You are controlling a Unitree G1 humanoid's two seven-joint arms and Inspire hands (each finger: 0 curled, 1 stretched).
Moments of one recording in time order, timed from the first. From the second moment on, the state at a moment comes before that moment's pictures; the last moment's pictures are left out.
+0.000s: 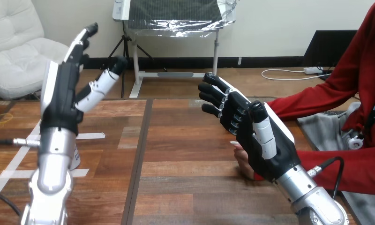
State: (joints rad) left arm -0.37 0.31 0.12 0.48 0.19 -0.43 0.08; right arm -0.14 -0.14 0.03 0.28 0.28 -0.39 0.56
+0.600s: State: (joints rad) left arm -0.53 0.39 0.09 0.73 0.25 -0.38 0.06; right arm -0.14 -0.13 0.03 0.28 0.28 -0.39 0.56
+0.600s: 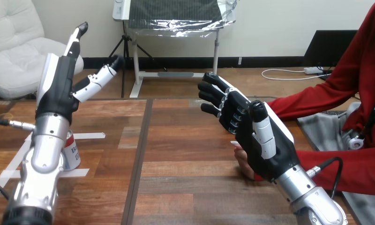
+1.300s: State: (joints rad) left arm -0.70 0.43 -0.01 1.06 0.37 -0.31 0.12; right arm -0.14 -0.13 0.02 0.28 0.28 -0.39 0.56
